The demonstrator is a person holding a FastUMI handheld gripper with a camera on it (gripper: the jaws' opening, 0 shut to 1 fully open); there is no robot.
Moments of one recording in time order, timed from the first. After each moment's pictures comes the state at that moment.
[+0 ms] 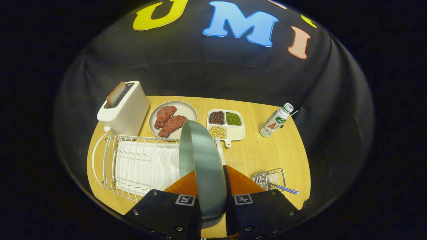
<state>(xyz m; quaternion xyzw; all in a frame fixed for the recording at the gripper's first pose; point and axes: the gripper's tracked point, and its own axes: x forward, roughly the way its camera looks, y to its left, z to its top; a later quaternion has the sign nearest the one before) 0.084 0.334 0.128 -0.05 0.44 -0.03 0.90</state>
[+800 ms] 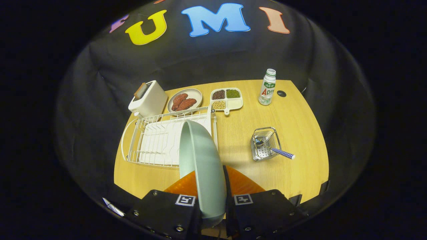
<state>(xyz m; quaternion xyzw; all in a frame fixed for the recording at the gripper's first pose) -0.052 0.263 0.125 0.07 0.46 0.07 0.88</state>
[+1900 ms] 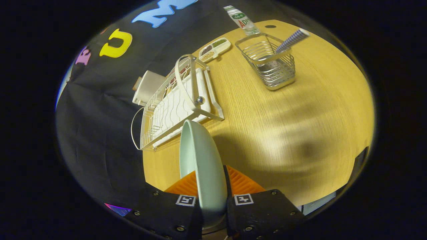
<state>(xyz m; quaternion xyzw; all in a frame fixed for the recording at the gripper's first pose) -0.121 0.269 -0.044 0.30 0.52 0.15 0.78</state>
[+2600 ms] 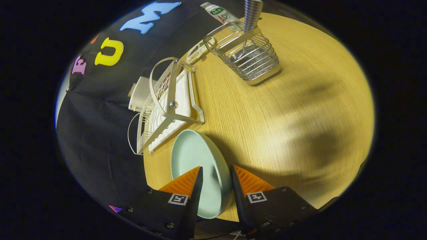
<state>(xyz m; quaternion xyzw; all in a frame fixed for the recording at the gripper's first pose) -0.108 0.241 -0.066 0.32 0.51 0.16 0.78</state>
